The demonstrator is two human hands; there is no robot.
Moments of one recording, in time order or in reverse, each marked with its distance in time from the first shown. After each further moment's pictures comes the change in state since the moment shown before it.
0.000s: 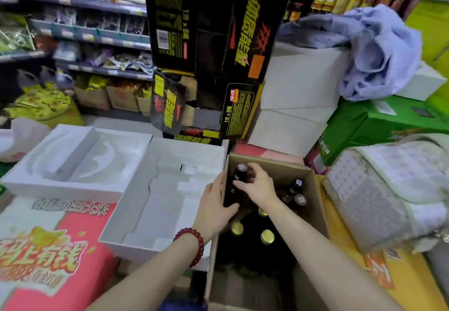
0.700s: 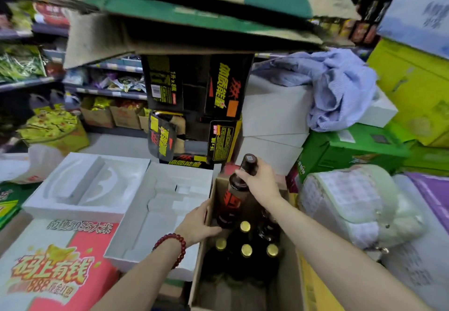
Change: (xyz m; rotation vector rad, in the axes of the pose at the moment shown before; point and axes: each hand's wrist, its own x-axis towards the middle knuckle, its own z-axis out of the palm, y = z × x) left_hand -0.008 0.045 -0.034 0.189 -0.290 -0.124; right_hand -0.017 -0.087 -0.089 0.054 0.114 -0.150
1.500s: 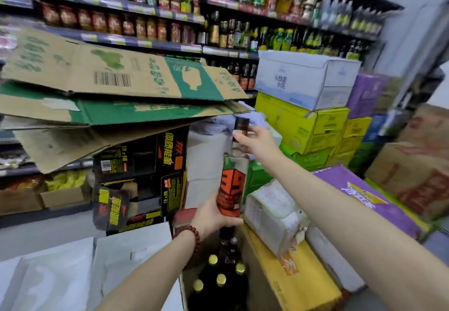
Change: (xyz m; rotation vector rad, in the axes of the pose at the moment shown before) left_hand -0.013 0.166 -0.039 -0.140 -0.214 0.487; right_hand -0.034 -0.194 -0.140 0.274 0.320 -0.047
